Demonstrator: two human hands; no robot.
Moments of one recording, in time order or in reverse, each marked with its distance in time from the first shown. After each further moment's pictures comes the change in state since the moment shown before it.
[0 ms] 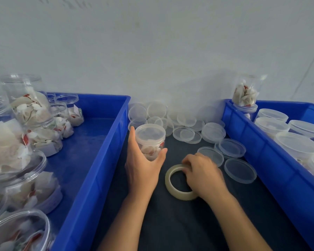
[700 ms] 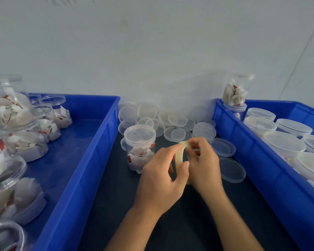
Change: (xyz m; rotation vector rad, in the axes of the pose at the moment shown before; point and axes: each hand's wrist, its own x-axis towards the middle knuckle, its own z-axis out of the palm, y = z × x) left_hand -0.035 0.046 0.008 -0.116 -0.326 0.441; right_hand 0.000 0.007 -0.009 0.788 0.397 0.069
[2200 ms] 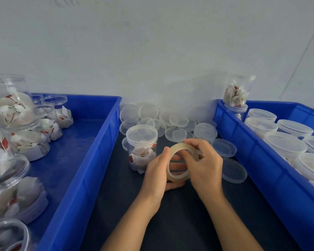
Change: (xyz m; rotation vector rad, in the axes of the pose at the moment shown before) left_hand 0.007 -0.013 0.008 -0.855 -0.168 -0.912; right_hand -0.002 0.012 0.009 0.125 0.124 -0.235
